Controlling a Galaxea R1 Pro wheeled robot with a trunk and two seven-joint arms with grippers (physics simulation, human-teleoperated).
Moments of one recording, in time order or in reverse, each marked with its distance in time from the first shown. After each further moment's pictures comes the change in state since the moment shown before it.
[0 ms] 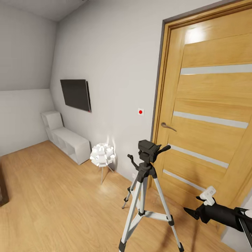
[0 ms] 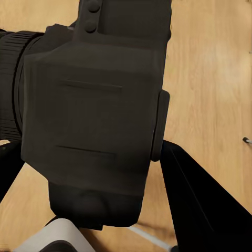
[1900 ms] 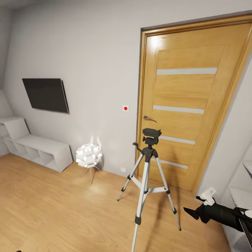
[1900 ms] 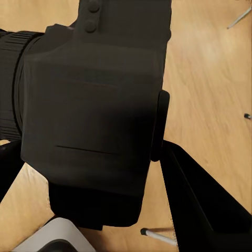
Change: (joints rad) left arm 0.000 0.001 -0.013 -0.003 0.000 0.000 -0.008; right arm 0.000 0.000 0.002 0.000 -0.002 -0.001 0.000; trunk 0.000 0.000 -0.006
